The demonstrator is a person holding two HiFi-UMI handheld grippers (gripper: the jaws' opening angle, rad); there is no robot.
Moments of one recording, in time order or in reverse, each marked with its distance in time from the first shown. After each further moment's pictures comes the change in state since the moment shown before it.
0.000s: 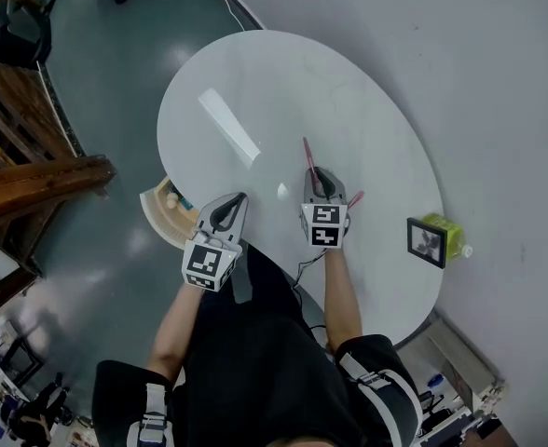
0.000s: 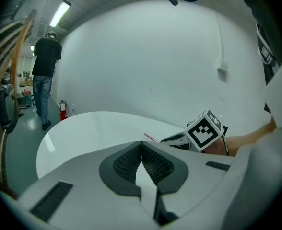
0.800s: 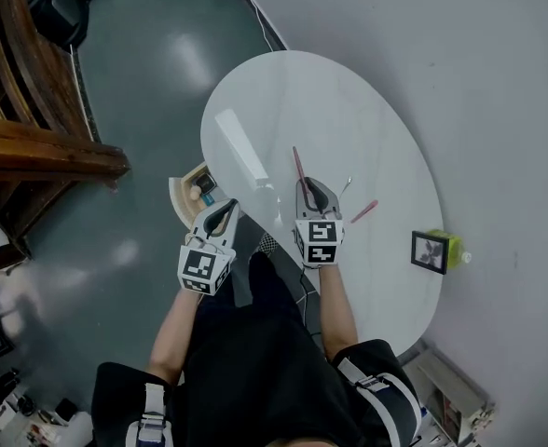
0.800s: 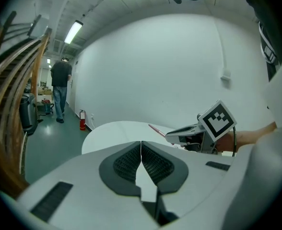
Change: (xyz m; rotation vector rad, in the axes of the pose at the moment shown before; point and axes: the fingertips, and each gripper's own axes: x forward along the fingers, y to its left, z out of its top) left arm -0.130 0.028 -0.005 -0.020 -0.114 0.178; right arm -0.076 0.129 0.057 -0.103 -0.177 0.150
